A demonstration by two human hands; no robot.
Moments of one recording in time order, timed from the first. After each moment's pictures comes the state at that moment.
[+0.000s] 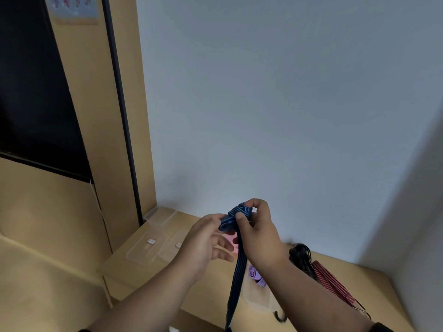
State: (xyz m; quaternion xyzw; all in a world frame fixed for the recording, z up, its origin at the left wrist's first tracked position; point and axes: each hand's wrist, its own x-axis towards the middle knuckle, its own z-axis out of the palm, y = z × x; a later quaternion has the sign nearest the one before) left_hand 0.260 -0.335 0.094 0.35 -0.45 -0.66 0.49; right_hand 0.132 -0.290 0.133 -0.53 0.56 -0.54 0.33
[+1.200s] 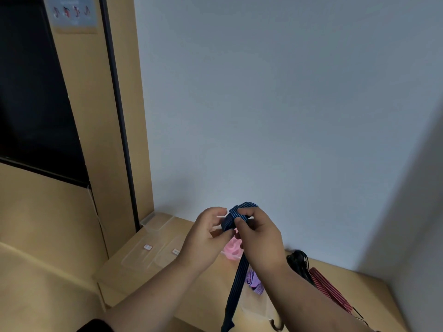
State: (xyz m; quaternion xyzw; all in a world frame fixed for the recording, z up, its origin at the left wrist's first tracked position) left_hand 0.243 -0.363 0.076 0.33 -0.63 -0.46 0.53; right_hand 0.119 -0.297 0.131 -0.49 0.59 -0.57 0.30
